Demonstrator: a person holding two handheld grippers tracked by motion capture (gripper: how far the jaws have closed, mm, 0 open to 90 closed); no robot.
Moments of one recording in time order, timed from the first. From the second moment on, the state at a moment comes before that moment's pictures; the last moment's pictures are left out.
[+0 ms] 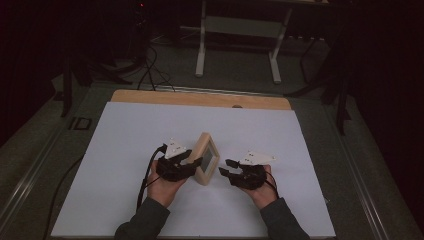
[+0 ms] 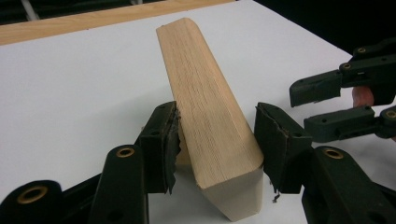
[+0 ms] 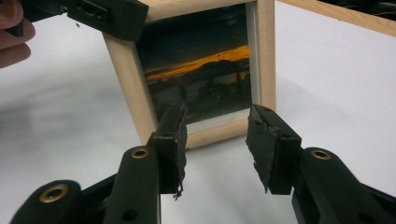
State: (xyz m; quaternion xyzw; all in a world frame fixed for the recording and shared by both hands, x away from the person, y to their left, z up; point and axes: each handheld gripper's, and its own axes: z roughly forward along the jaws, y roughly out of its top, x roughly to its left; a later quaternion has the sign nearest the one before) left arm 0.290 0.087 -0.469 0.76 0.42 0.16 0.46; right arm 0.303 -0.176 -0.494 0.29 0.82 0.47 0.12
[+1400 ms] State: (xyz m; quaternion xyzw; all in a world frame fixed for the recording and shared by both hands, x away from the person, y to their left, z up) left arm 0.321 0.108 -0.466 0.81 0.32 0.09 0.48; right arm 0.328 -0.174 -0.485 0.31 0.81 0.48 0.12
